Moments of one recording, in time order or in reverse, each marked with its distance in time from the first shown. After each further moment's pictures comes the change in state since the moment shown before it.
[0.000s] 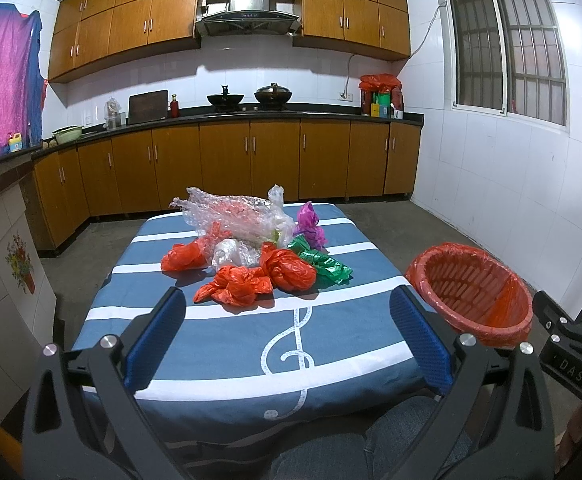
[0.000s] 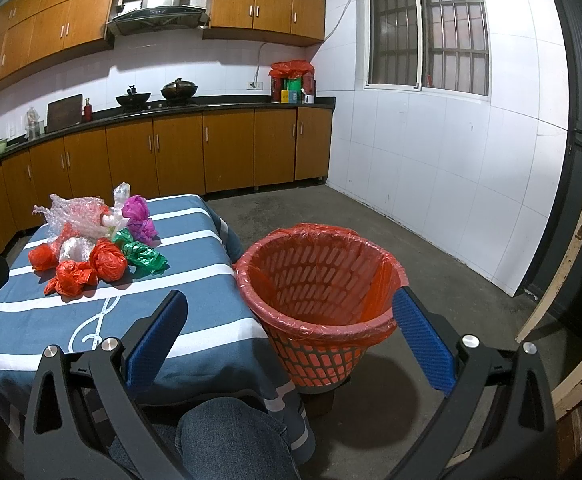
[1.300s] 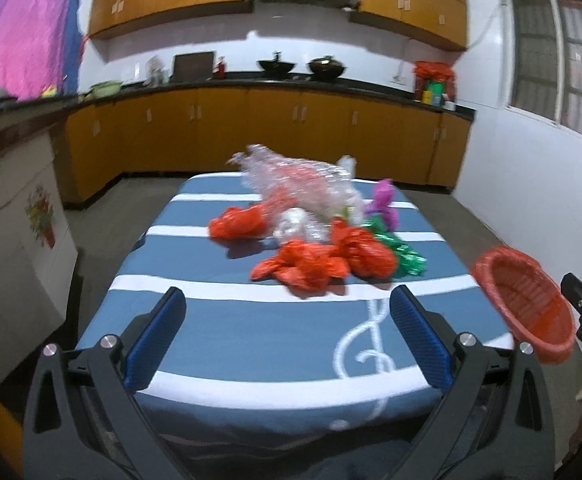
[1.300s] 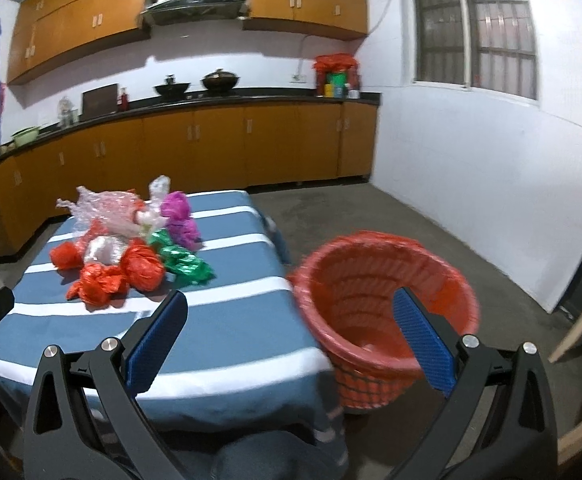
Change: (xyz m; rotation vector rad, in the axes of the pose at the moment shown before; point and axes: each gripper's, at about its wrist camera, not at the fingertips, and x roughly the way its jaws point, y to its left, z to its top) left arm 0.053 0.079 -0.016 -0.150 0.103 0.136; right arm 0.062 0.062 0.024 -0.057 0.023 0.182
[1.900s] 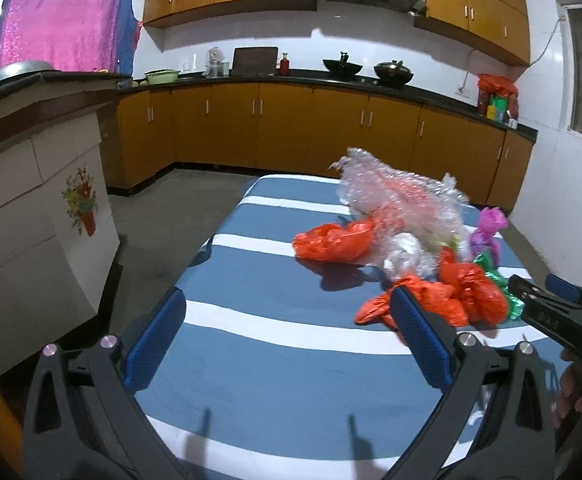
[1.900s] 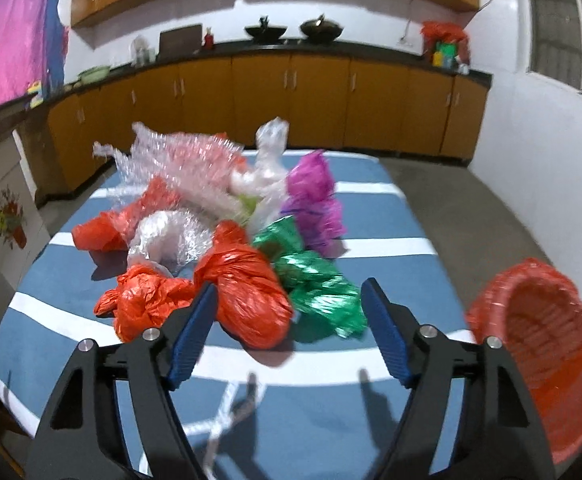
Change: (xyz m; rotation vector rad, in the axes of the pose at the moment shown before) left arm 0.069 0.075 0.023 -0.103 0.009 0.180; right arm 0.158 0.128 0.017 -0.178 0.196 0.262
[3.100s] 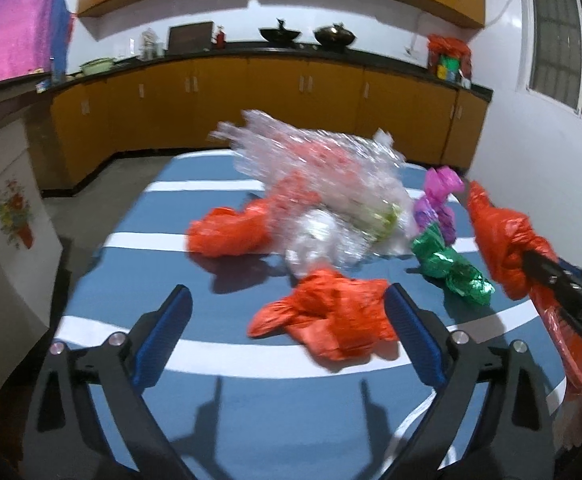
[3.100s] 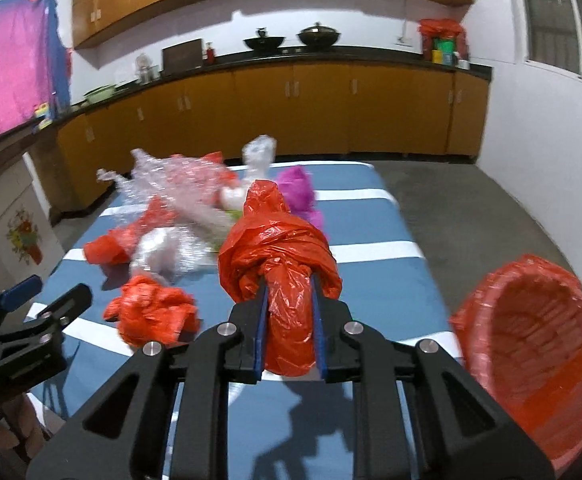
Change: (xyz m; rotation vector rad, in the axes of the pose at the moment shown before) left arm 0.062 -0.092 0.005 0.128 0.113 -0.181; right arm -0.030 -0.049 -0.002 0.073 -0.051 0.020
